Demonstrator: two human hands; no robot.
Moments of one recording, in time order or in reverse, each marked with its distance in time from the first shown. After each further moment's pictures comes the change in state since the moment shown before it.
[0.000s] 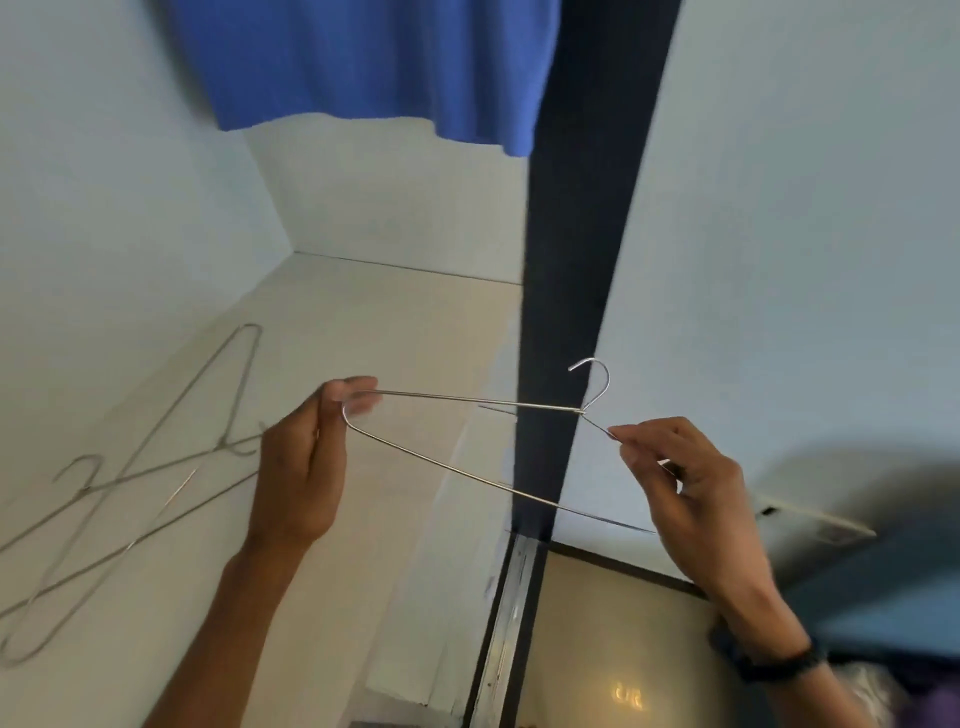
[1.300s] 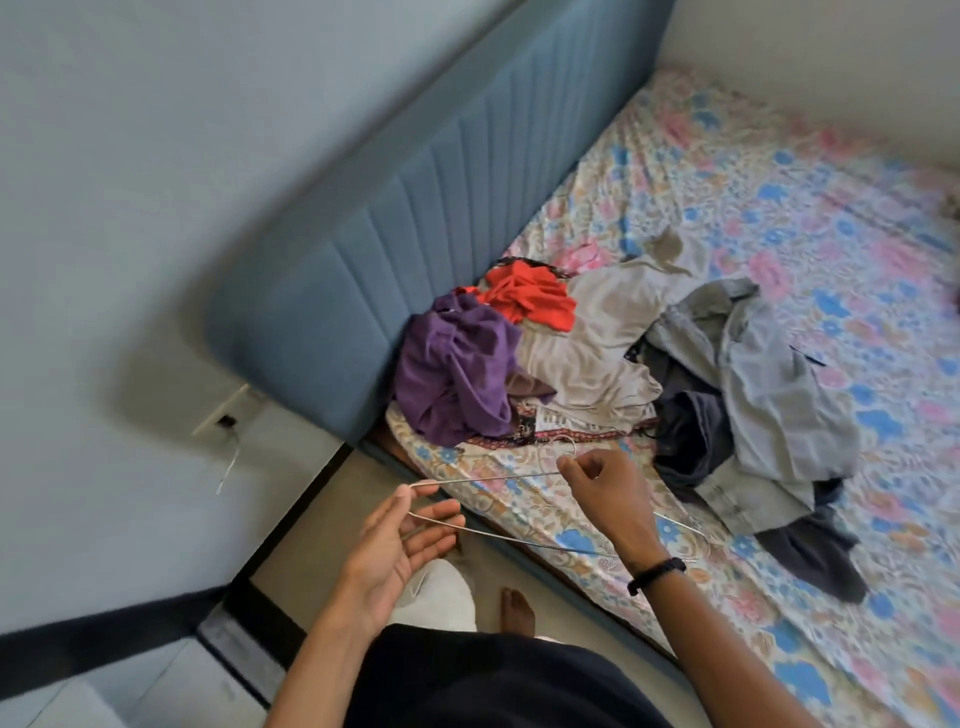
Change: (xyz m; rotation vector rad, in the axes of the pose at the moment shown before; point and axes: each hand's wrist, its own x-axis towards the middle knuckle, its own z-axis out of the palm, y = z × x) left_hand -0.391 0.191 0.512 -0.189 -1.463 -0.883; right_hand -0.456 0.233 -0.355 -0.190 0.863 1.356
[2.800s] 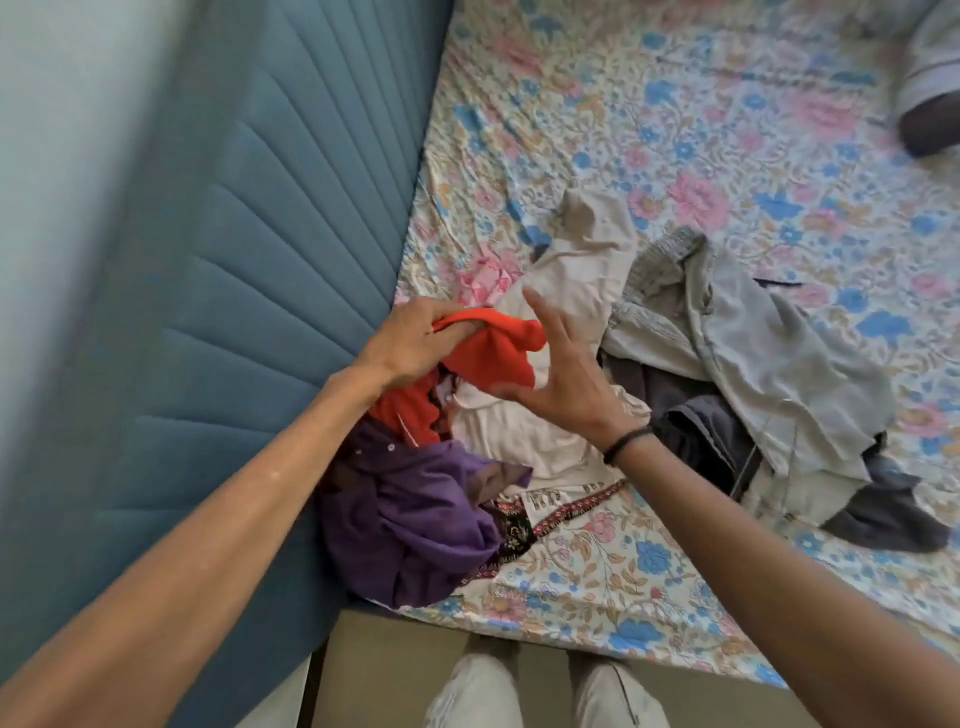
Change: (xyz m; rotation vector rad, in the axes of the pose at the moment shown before) left_hand 0.371 0.257 0.300 1.439 -0.639 0.780; right_hand 0.342 -0.028 -0.037 0.055 0.132 -0.264
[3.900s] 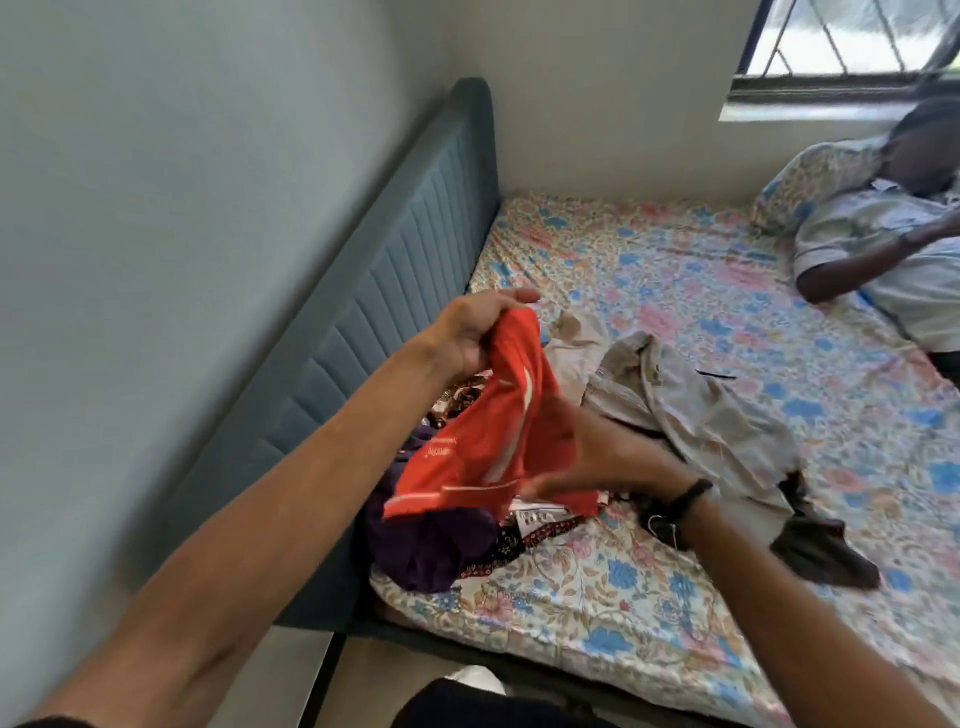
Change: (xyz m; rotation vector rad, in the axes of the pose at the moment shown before) left_hand -0.192 0.242 -0.018 -0.993 0.080 -0.281; right_hand -0.251 -0.149 -0.125 0.076 -0.375 -0.093
